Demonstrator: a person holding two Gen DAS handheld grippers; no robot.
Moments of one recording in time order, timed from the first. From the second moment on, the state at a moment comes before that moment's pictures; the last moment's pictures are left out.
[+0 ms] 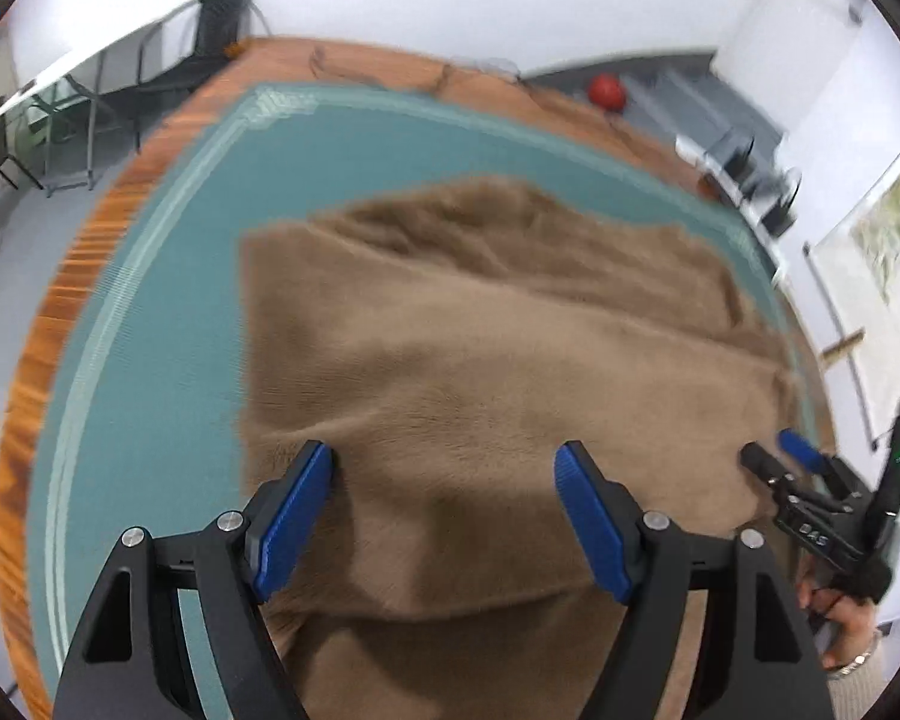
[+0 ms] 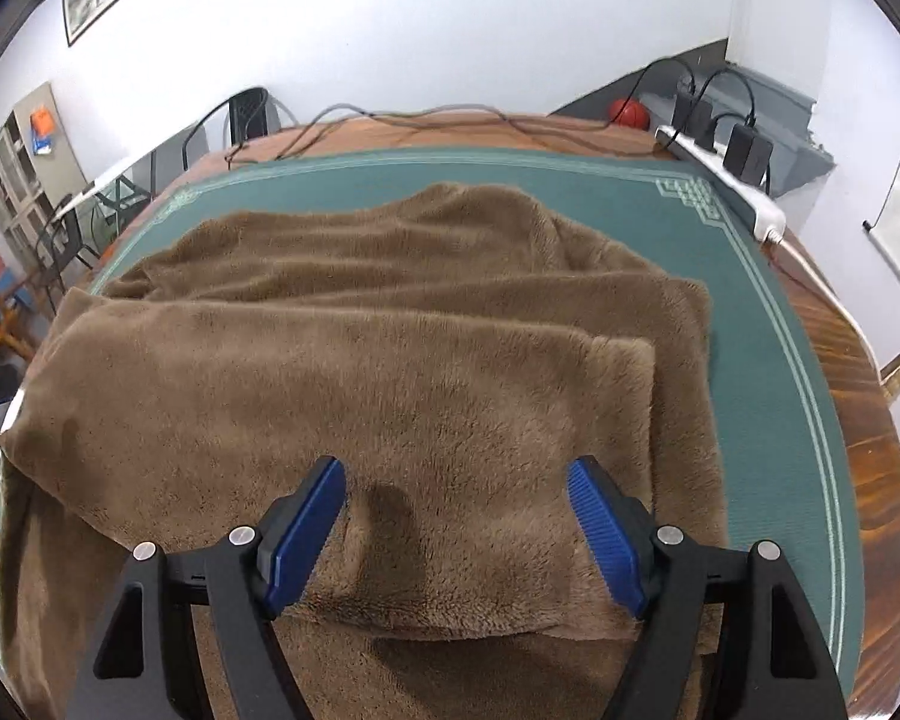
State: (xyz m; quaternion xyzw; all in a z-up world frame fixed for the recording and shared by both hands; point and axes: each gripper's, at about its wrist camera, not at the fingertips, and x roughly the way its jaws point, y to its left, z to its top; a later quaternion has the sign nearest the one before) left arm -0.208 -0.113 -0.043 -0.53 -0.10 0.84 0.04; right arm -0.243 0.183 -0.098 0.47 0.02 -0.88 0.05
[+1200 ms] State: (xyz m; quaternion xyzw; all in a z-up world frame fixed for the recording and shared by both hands) left arm -0.165 -0.071 -0.100 -0.56 -0.02 0.83 -0.01; right arm -0.166 0.172 -0.122 0.49 0.07 -0.86 0.10
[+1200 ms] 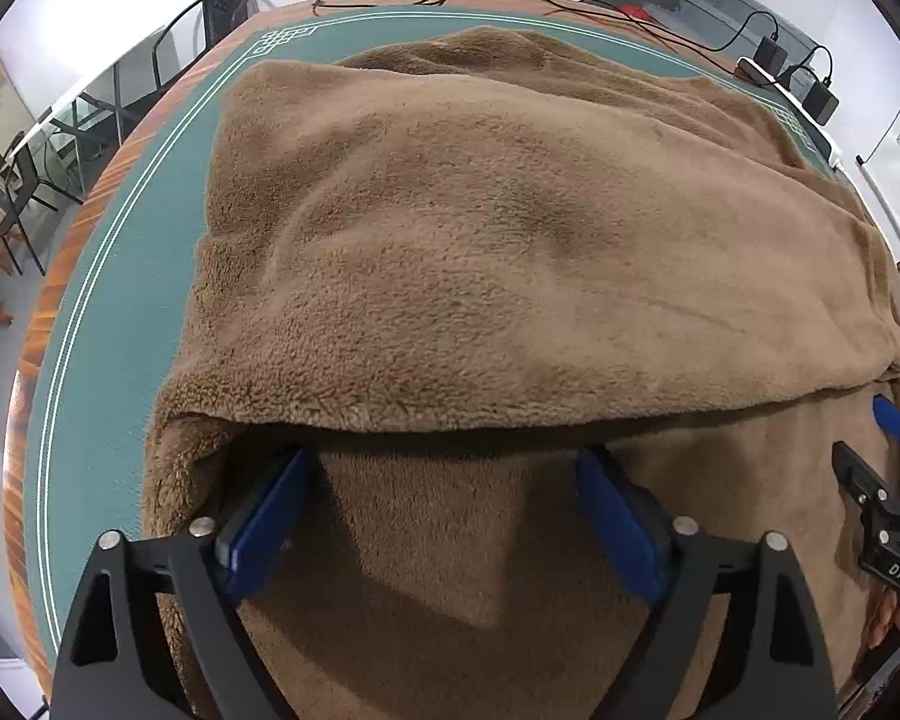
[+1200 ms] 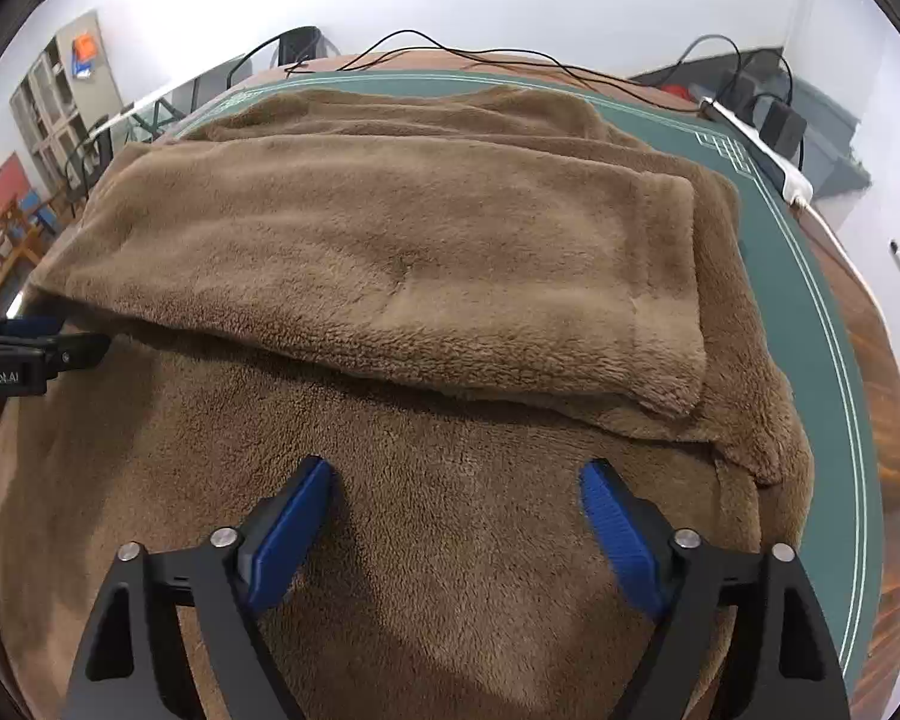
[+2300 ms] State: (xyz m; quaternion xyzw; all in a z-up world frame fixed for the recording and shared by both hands) left arm 0.089 -0.117 -0.079 -0.58 -0.10 0.80 -0.13; right arm 0.053 0.285 -0.116 0.56 0.09 -0.78 0.27
